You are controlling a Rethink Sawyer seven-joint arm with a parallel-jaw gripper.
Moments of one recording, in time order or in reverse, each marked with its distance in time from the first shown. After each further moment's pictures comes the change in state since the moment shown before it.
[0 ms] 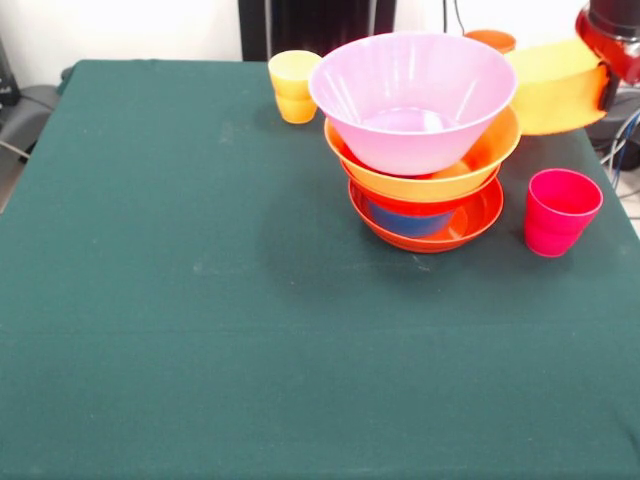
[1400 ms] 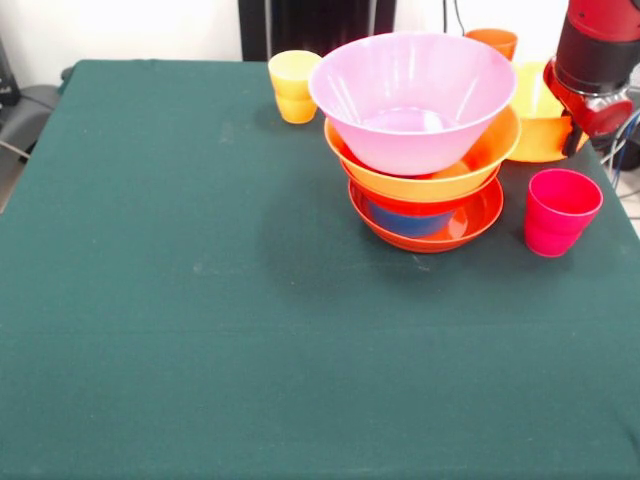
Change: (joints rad) arm -0.031 0.127 0.003 -0.058 0.000 -0.059 0.000
